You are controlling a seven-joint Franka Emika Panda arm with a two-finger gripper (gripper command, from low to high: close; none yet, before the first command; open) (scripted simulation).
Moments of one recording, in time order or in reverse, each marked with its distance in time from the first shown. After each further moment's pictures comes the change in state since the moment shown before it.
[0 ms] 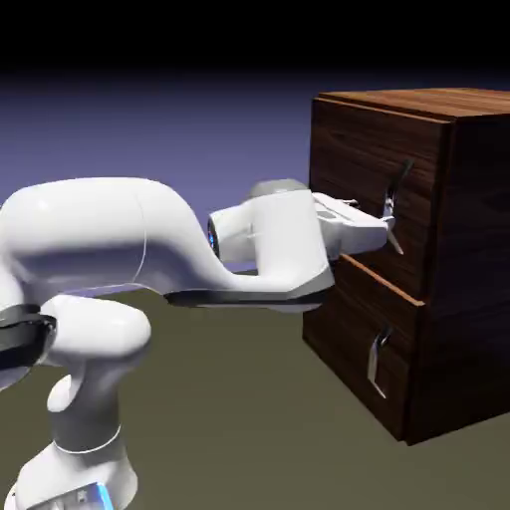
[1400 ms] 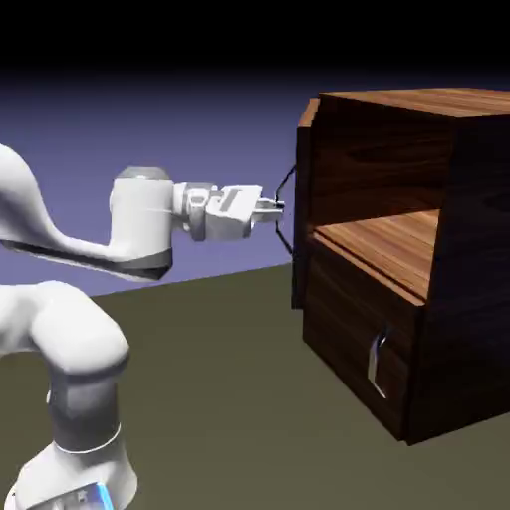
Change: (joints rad) arm -0.723 -0.182 1.212 -0.553 1.208 -0.525 -0.169
